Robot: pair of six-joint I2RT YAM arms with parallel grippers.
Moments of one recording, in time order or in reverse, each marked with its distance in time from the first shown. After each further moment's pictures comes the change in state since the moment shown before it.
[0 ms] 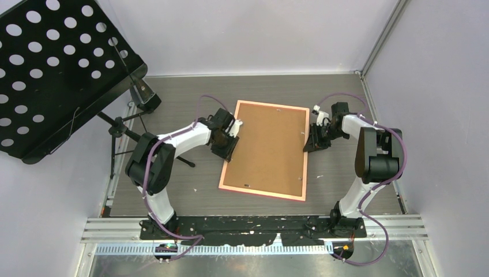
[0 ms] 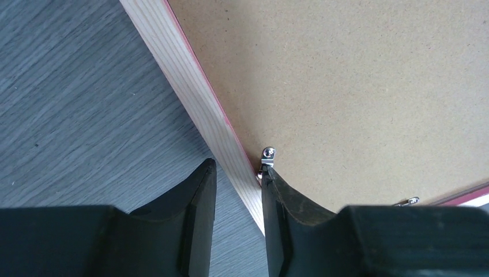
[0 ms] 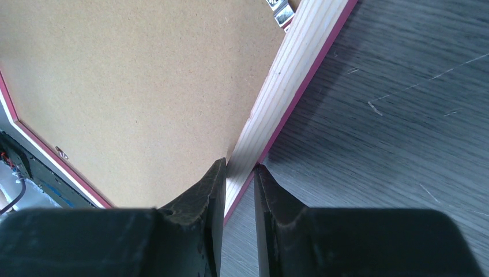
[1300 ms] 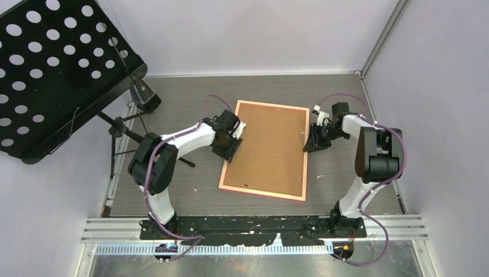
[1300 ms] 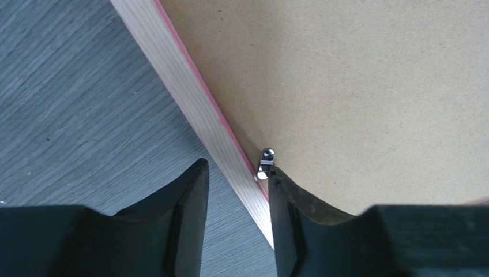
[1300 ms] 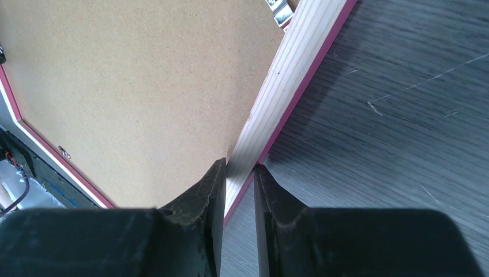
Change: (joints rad) left arm -0.065 0.012 0.027 -0.032 -0.110 0.004; right arm 0.000 0.005 0.001 0.000 -0.010 0.000
